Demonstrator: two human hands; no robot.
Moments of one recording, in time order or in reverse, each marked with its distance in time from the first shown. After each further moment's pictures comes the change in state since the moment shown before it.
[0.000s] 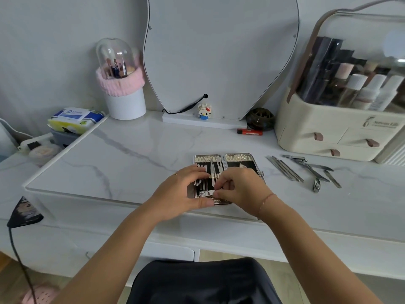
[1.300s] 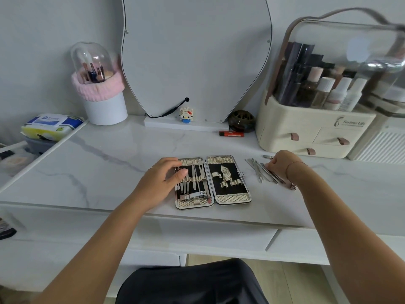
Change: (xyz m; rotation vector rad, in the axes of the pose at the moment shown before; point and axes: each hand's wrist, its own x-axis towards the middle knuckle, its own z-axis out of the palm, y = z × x) left_hand 0.031 -0.014 0.001 -0.119 0.160 -0.136; right_hand 0.023 0.121 -0.088 -0.295 0.072 0.731
